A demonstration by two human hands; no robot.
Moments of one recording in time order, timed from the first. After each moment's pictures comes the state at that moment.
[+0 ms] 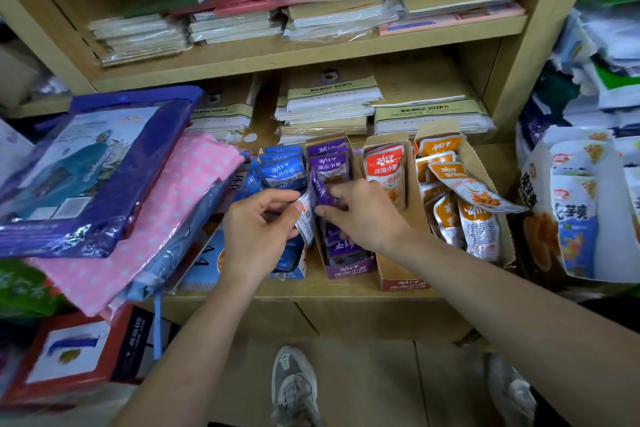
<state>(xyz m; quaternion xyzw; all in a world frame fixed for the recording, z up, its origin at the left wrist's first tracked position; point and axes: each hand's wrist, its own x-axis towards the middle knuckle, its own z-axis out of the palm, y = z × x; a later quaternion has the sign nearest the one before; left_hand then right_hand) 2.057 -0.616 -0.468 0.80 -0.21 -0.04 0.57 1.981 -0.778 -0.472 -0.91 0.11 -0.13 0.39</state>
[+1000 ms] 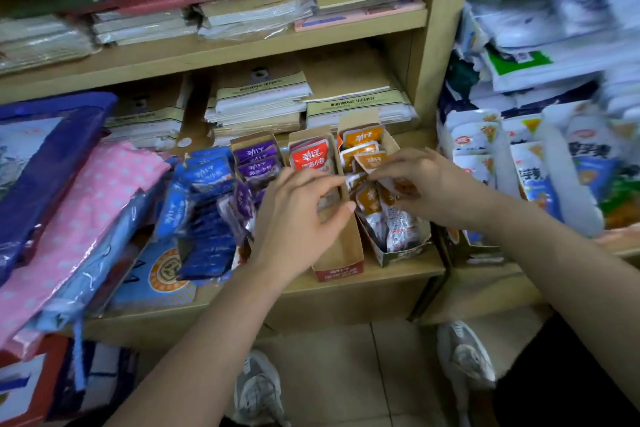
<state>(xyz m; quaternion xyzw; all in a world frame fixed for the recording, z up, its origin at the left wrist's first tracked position) 1.985 -0.715 -0.454 0.83 -0.50 0.07 0.25 1.857 -0.910 -0.453 -0.97 0.11 -0.07 0.19</state>
